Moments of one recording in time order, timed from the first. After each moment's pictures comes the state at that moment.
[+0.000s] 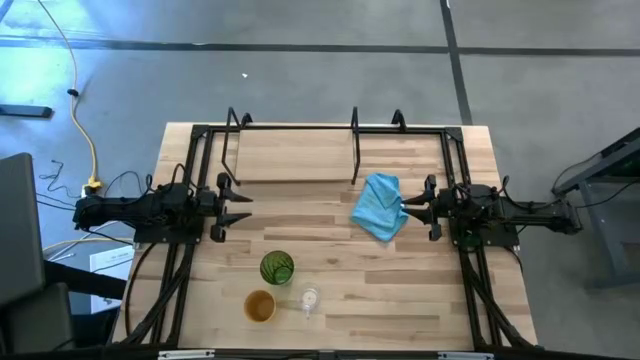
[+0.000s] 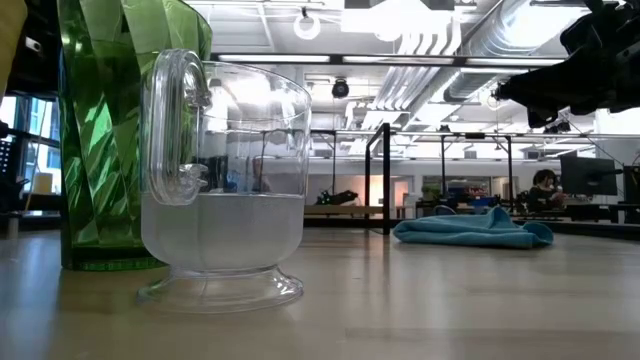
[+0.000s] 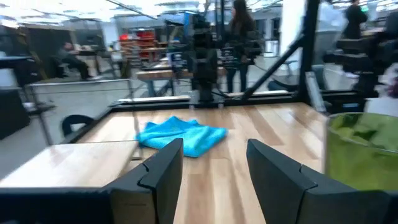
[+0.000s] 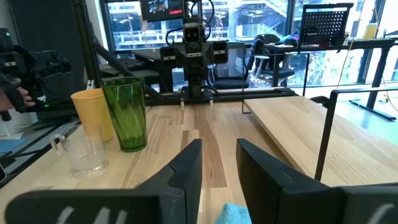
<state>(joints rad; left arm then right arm) 0.12 0.01 0.01 0.02 -0.02 0.07 -0.03 0.01 0.01 0.00 -0.01 0.03</state>
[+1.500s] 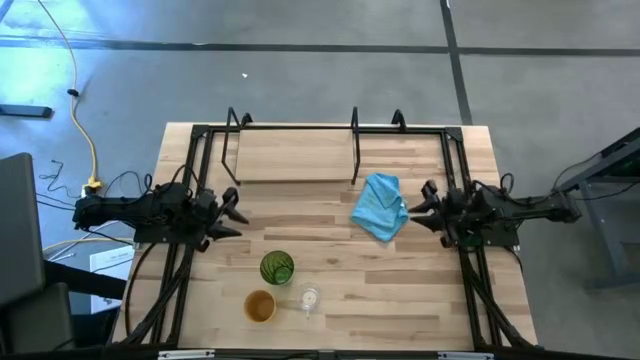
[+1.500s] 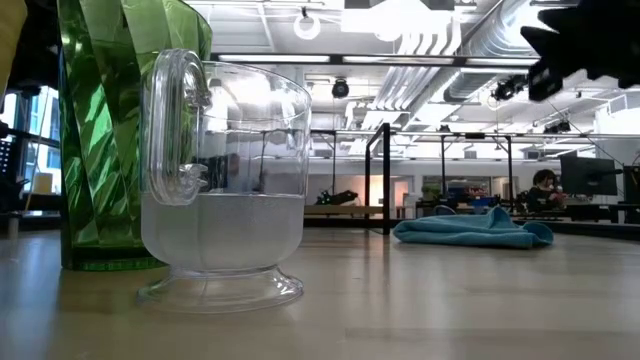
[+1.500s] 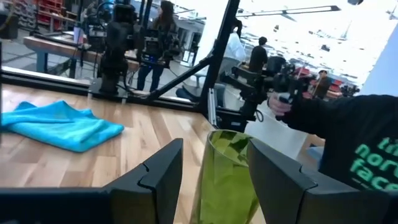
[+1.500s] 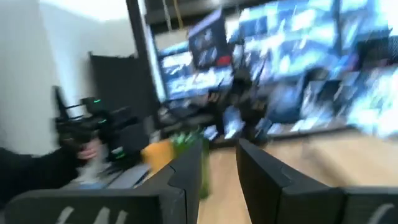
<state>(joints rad) 0.12 0.02 0.01 0.06 0.34 -0.28 0.10 0.04 0.01 0.27 -0.04 0.14</state>
